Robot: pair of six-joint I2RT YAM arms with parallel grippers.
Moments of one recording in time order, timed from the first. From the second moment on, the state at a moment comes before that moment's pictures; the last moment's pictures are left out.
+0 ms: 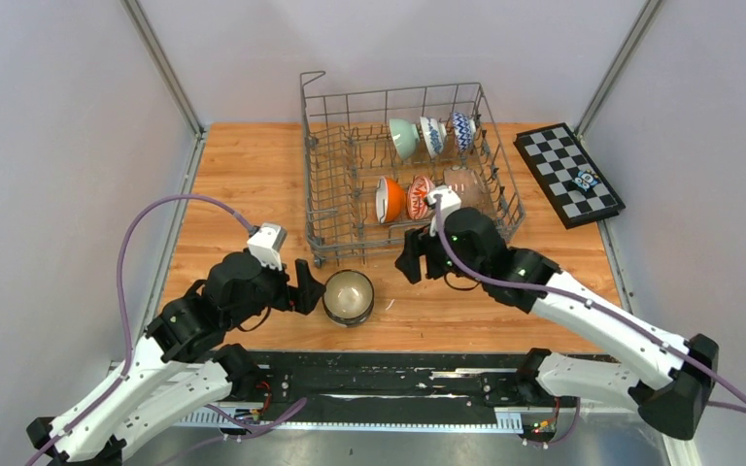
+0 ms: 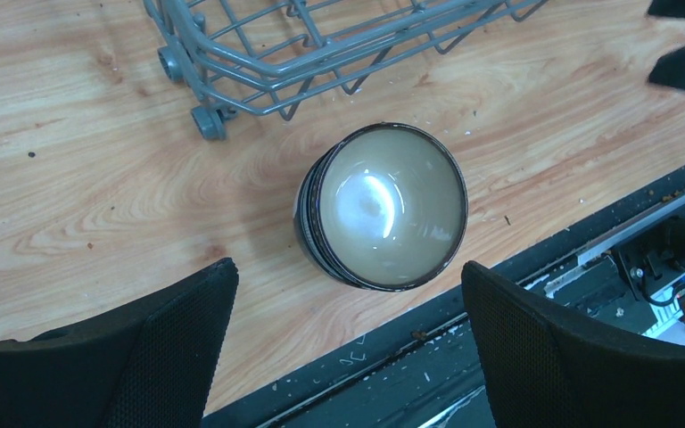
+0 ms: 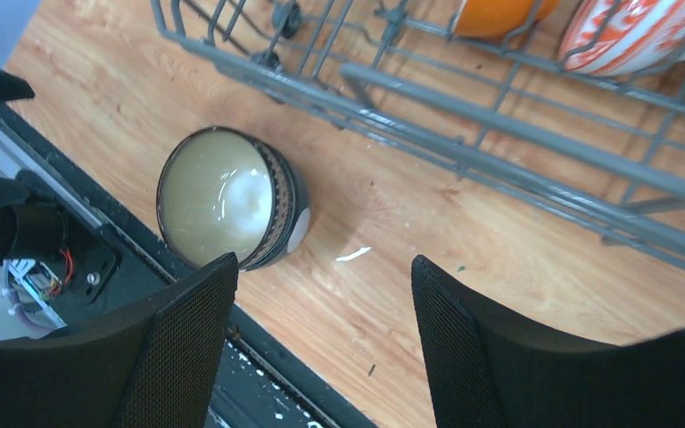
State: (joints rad) left arm -0.77 0.53 0.73 -0.72 -0.16 -0.47; right arm 0.86 1.01 0.96 -0.45 0.07 0.37
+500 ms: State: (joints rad) left arm -0.77 0.45 0.71 -0.72 -0.16 -0.48; right arm 1.09 1.35 1.03 -0.45 0.19 0.44
